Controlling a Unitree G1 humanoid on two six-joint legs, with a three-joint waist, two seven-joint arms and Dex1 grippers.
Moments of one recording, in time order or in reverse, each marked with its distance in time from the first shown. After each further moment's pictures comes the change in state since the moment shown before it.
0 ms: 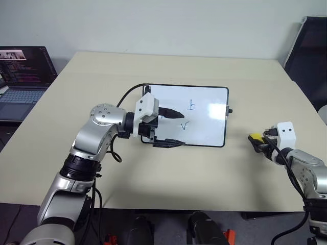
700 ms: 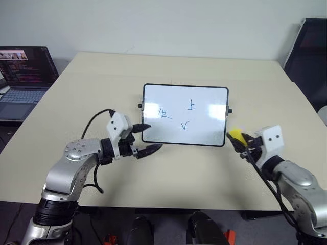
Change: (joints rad) left arm 0.366 0.023 0.219 -0.268 -0.043 0.191 0.388; right arm 0.120 0.131 0.143 -0.581 -0.011 0.005 -0.076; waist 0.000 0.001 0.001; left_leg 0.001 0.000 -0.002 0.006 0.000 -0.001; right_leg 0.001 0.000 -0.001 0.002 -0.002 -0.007
